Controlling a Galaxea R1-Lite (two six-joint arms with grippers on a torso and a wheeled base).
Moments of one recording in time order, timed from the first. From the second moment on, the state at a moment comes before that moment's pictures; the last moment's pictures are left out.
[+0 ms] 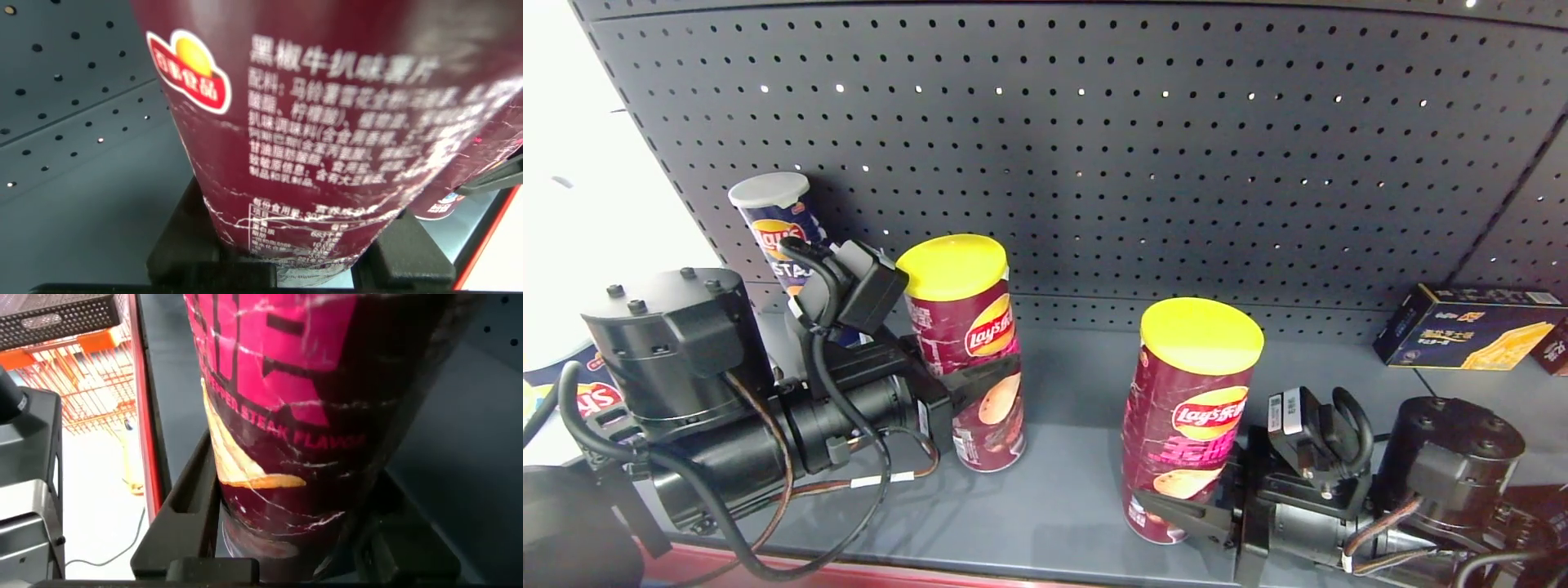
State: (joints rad) left arm -0.52 1.57 -0.59 -0.89 -0.28 0.05; right arm 0.63 1.79 -0.30 -1.40 0.51 -0.16
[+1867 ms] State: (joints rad) left arm -0.54 1.56 -0.58 -0.91 -0.28 0.05; right arm 0.20 0.97 -0.08 -1.06 0.46 -0.14
